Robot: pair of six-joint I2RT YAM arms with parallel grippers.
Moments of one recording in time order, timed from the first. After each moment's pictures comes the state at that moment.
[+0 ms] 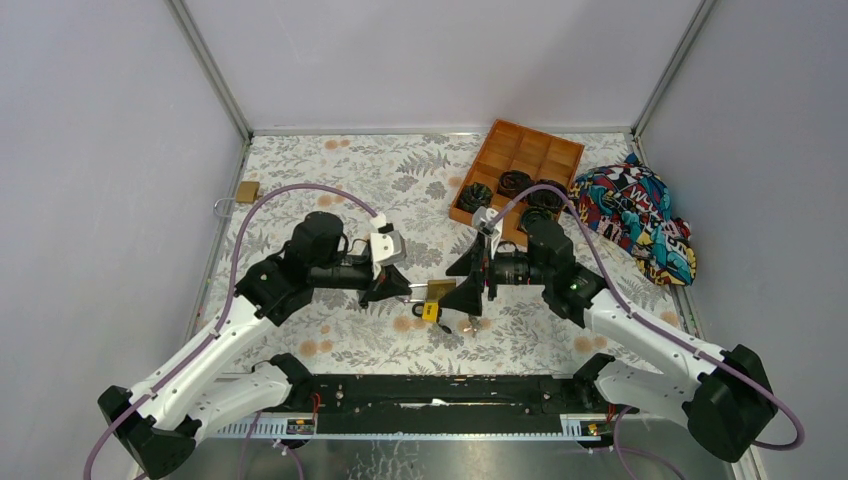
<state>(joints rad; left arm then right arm) -0.67 0.90 0.93 -0.55 0.69 0.28 0.68 1.04 0.67 0.11 -0.78 0.26</state>
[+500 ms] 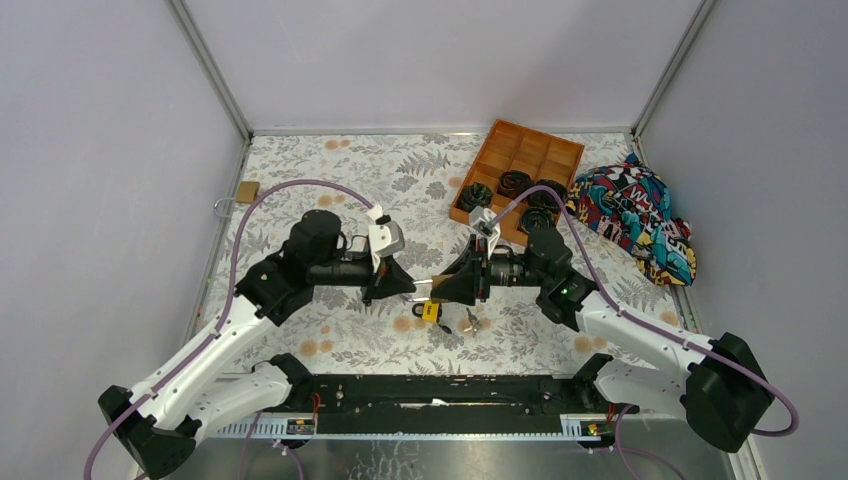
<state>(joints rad) -0.67 0.90 0.93 -0.48 0.71 0.15 0.73 1.08 0.59 0.46 -0.80 0.44</state>
